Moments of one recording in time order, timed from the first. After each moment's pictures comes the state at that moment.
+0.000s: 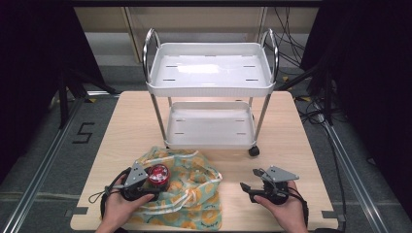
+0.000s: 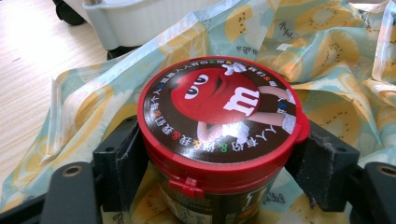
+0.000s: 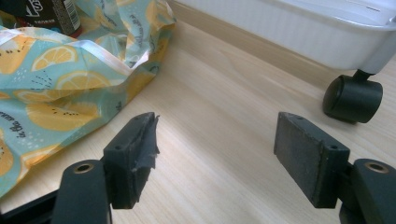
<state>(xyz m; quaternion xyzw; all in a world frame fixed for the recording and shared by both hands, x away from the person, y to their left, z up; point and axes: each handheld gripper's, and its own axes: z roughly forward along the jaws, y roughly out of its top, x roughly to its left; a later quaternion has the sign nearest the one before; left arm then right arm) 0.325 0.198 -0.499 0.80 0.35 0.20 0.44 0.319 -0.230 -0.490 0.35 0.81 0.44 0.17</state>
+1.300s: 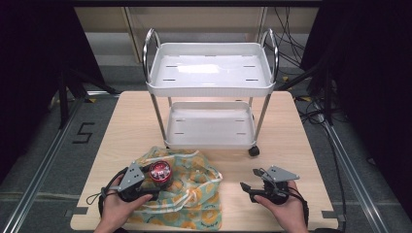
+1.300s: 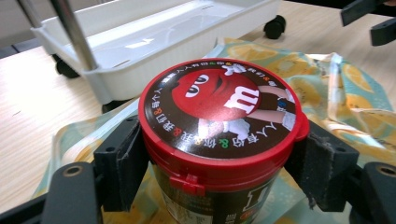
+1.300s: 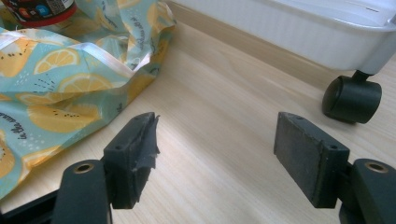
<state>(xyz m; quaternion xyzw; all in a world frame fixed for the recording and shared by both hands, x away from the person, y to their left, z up) 0.317 0.195 -0.485 0.77 0.31 0.21 0.51 0.320 -0.231 -0.489 0.35 0.81 0.44 0.18</state>
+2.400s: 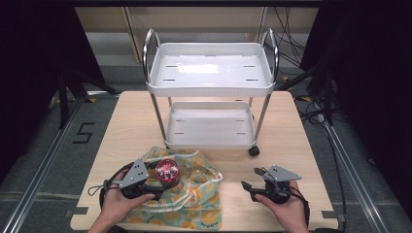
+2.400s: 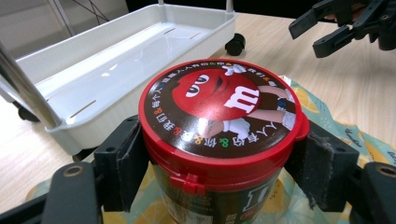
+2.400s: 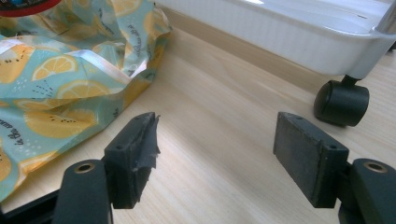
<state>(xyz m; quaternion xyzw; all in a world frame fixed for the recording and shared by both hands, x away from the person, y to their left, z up) 0.322 0.185 -0.457 0.80 0.23 0.19 0.52 0.320 -0.234 -0.487 0.35 0.80 0.45 0.19</state>
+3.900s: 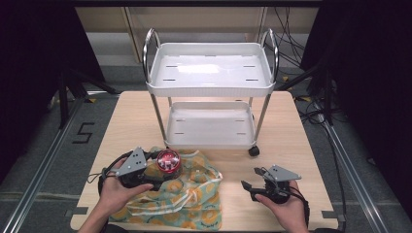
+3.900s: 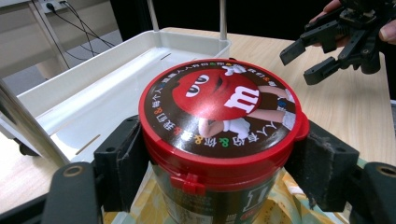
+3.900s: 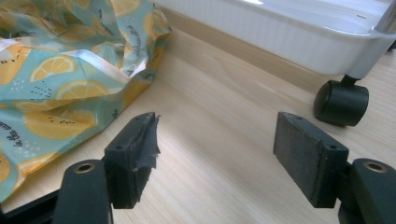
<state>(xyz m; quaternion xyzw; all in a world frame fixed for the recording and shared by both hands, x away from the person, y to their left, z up) 0.340 0.185 -0.432 0.79 0.20 0.19 0.54 0.321 -0.234 -0.487 0.35 0.80 0.45 0.19</state>
